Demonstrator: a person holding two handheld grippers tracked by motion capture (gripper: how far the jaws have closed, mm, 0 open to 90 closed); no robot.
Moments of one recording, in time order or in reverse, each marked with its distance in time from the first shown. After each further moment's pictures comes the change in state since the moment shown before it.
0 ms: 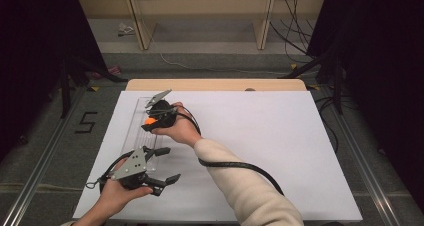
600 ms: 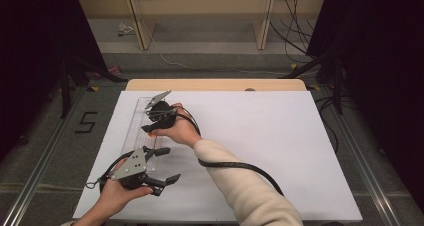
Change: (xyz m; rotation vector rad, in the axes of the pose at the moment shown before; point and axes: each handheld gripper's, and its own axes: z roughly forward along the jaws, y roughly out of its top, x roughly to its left) left arm 0.000 0.000 0.000 0.002 0.000 0.000; right arm 0.001 -0.002 0.004 0.009 0.002 -0.002
